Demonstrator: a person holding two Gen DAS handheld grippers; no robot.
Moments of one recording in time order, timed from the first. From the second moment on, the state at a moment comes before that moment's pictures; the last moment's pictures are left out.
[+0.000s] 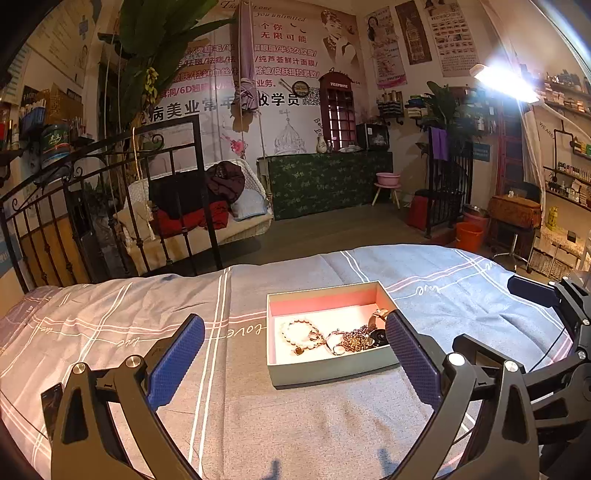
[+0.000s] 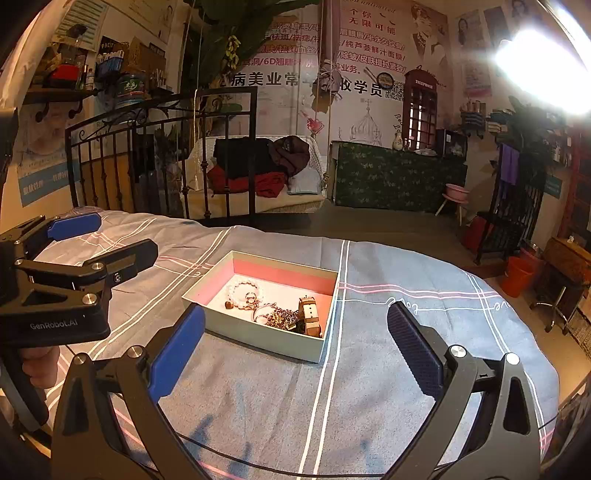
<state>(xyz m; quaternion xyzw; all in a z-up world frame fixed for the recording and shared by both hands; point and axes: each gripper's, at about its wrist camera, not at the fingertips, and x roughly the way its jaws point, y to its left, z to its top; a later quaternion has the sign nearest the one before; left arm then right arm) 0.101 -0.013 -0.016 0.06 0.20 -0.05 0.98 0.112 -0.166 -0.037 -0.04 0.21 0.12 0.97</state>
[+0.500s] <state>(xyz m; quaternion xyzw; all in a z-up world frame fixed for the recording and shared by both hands) 0.109 -0.013 -0.021 0.06 0.23 -0.05 0.97 0.117 -0.163 -0.042 -0.04 0.23 0.12 0.97</state>
